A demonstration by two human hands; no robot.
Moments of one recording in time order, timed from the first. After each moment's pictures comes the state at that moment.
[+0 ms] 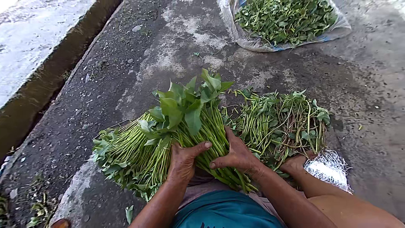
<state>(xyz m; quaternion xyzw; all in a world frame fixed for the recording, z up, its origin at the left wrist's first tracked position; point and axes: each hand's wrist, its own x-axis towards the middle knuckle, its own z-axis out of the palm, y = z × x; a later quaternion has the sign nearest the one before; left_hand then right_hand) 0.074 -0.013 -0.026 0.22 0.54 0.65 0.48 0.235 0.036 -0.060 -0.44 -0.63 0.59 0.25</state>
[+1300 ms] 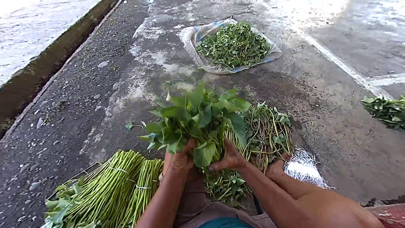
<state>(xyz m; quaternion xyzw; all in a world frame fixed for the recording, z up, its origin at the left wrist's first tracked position) 0.102 0.076 -0.048 0.30 0.29 0.69 0.60 0.274 0.086 -0.100 -0.30 -0.63 0.51 0.50</state>
